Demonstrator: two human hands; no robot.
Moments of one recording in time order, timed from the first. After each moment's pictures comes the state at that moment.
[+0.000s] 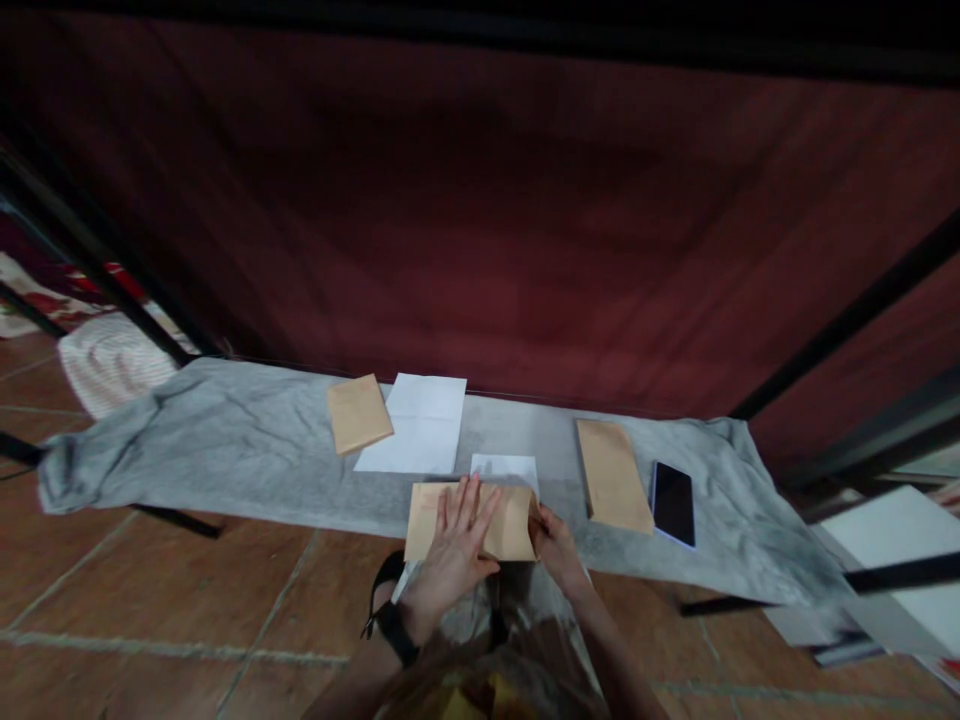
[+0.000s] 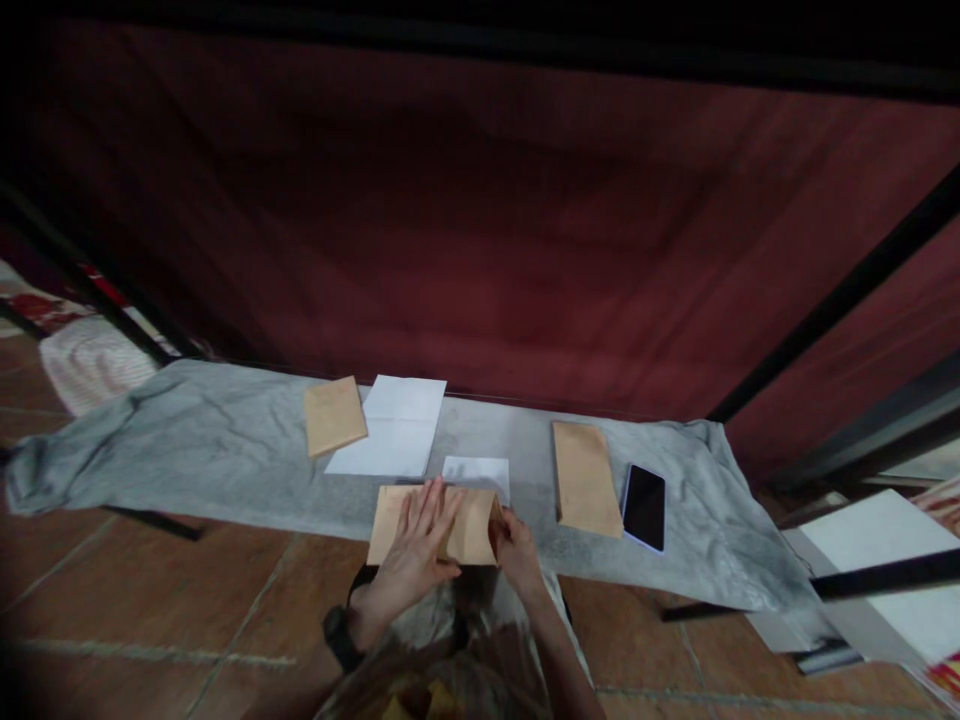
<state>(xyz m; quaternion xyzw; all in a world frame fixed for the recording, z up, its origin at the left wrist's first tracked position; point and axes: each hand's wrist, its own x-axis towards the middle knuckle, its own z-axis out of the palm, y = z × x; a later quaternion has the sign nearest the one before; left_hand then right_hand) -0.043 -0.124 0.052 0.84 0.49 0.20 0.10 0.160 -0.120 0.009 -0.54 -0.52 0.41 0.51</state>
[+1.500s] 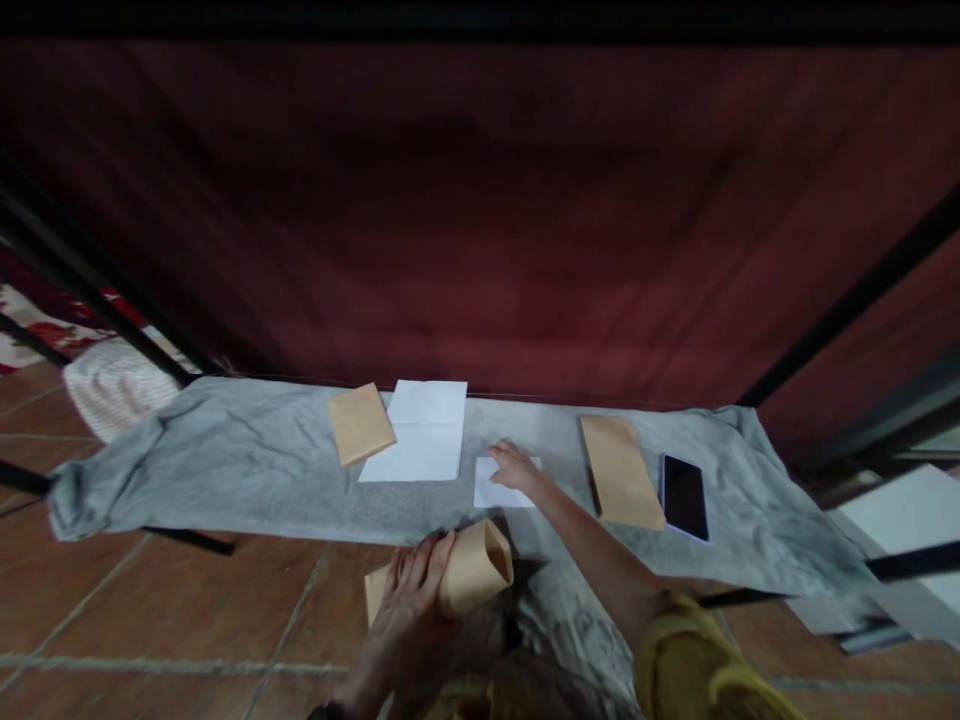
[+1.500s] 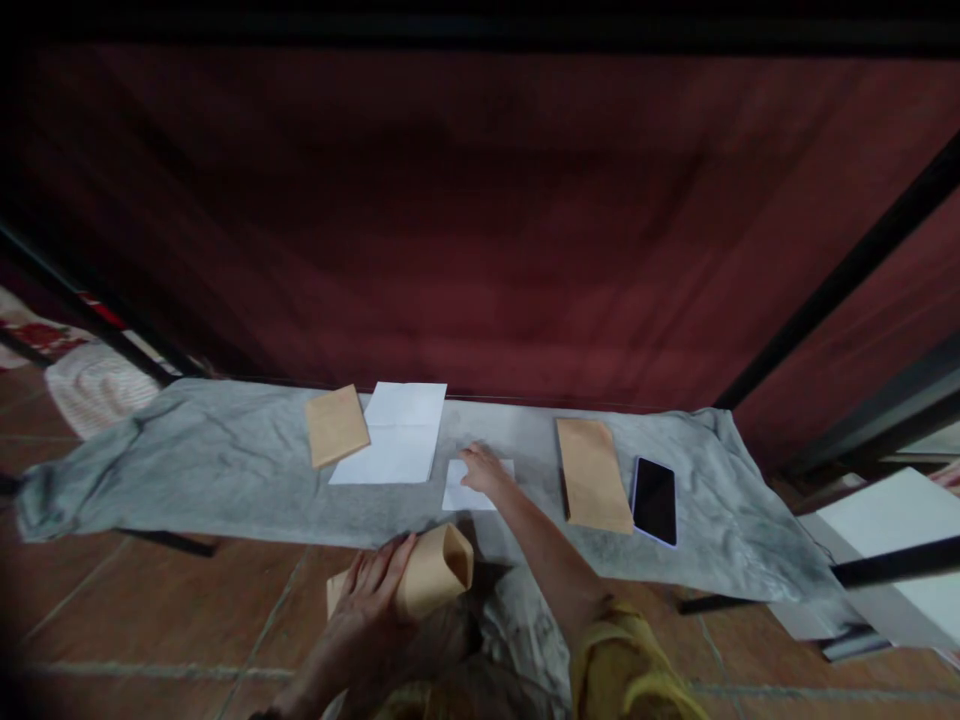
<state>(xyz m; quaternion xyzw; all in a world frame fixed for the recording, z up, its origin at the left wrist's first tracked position) -0.122 -0.169 0.038 0.84 0.53 0.13 0.03 0.122 0.025 0.060 -0.58 -0.73 0.31 0.17</state>
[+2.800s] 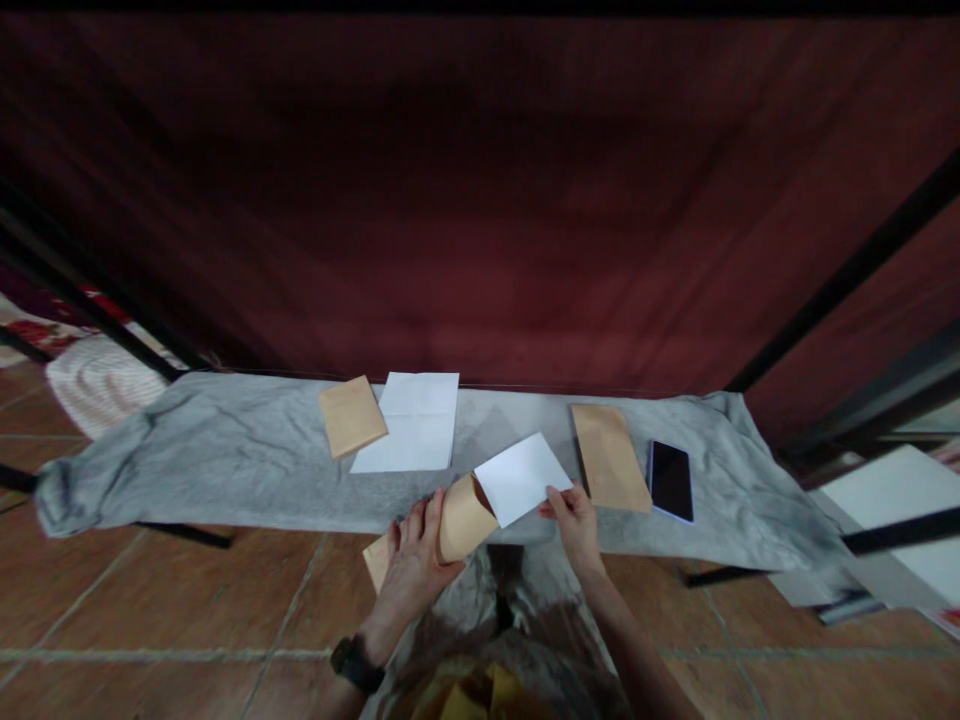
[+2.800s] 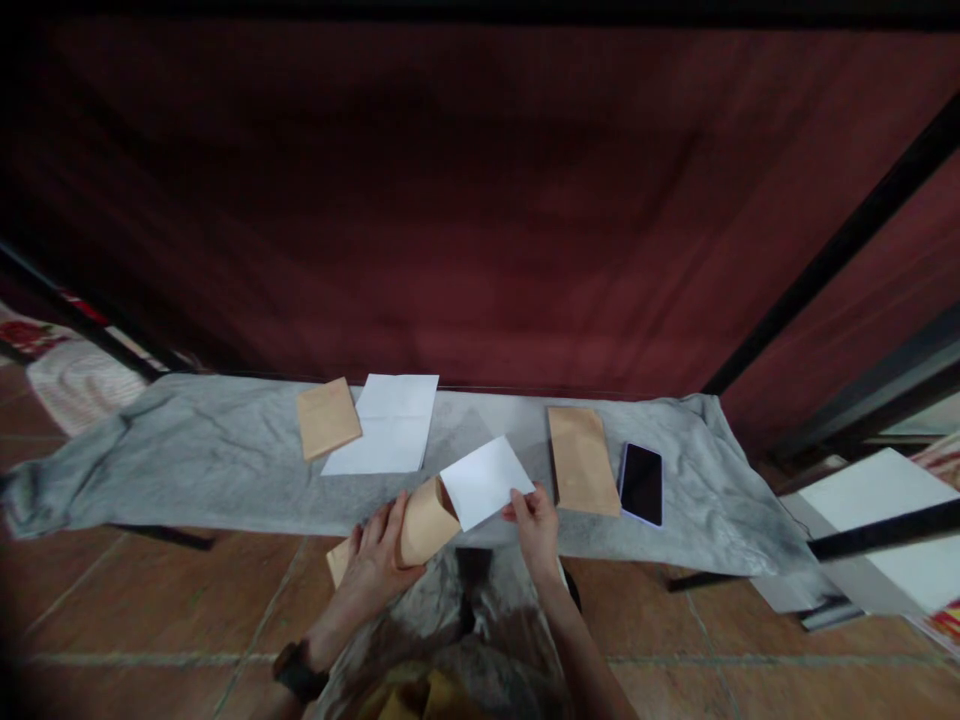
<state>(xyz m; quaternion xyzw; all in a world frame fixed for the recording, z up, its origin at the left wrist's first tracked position) -0.091 -0.140 0.049 0.78 0.61 0.15 0.08 0.182 -0.126 0.035 -0.57 -0.32 0.41 0.64</state>
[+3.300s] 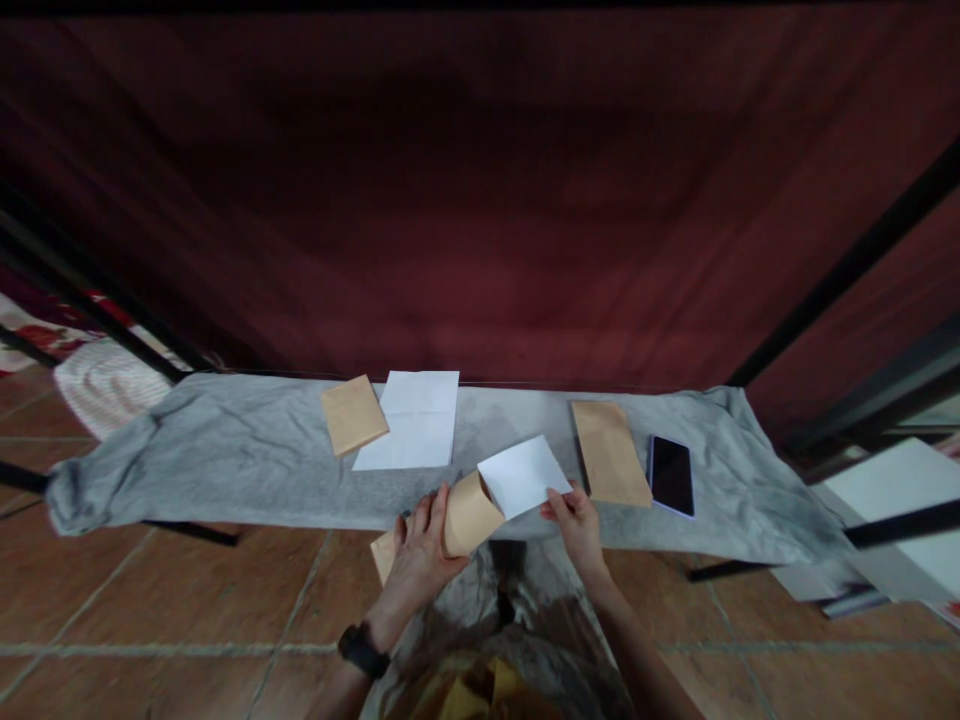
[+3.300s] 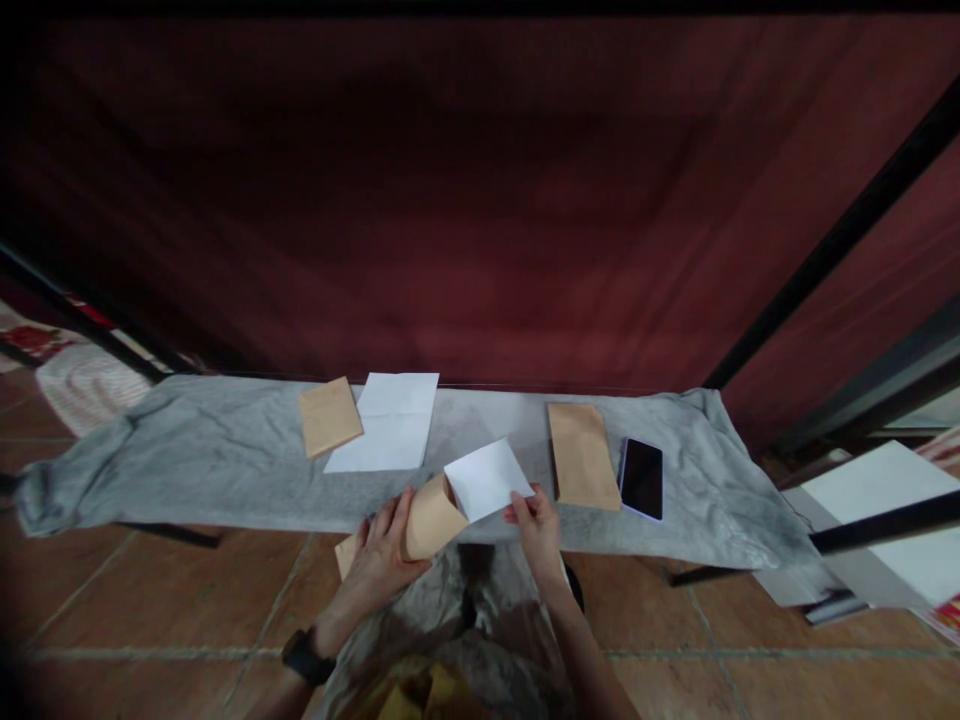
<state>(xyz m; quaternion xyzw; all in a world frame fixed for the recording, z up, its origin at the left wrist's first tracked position) -0.086 -0.136 0.049 0.78 0.61 0.13 0.12 0.186 -0.136 0.030 -0.59 -0.34 0.41 0.60</state>
